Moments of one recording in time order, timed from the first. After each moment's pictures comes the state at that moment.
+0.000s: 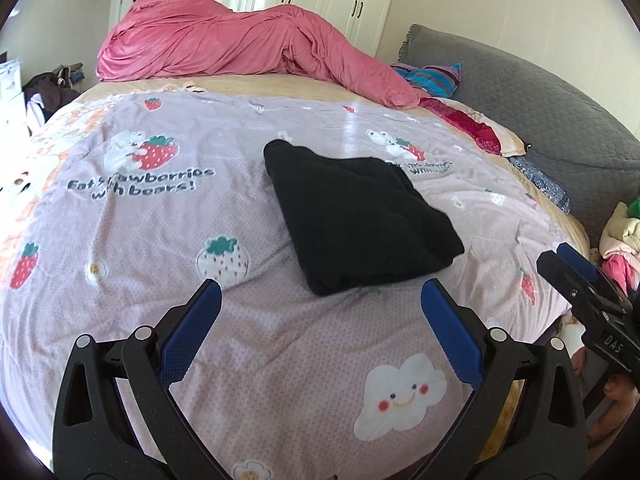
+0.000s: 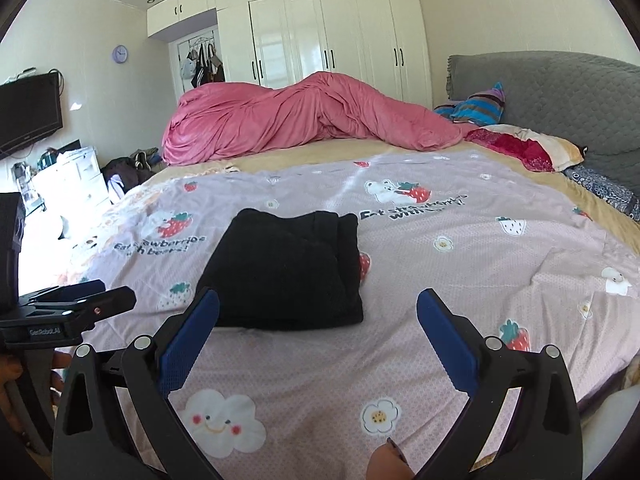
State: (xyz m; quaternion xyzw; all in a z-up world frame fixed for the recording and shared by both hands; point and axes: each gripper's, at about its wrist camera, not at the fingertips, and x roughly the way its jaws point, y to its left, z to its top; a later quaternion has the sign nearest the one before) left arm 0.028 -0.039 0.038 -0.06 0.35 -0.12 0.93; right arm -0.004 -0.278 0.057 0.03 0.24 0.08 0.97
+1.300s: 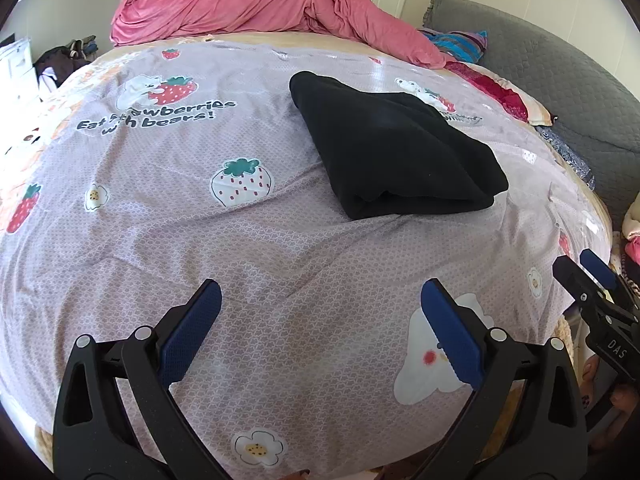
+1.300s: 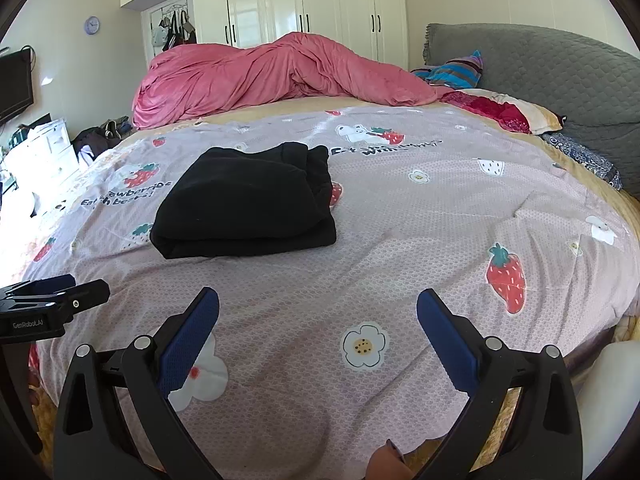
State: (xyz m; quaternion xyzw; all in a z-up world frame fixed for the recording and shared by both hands) left arm 0.021 -0.039 -0.015 -0.05 0.42 -0.08 0.90; right arm -0.014 -0.276 -0.002 0.02 0.30 0.03 0.95
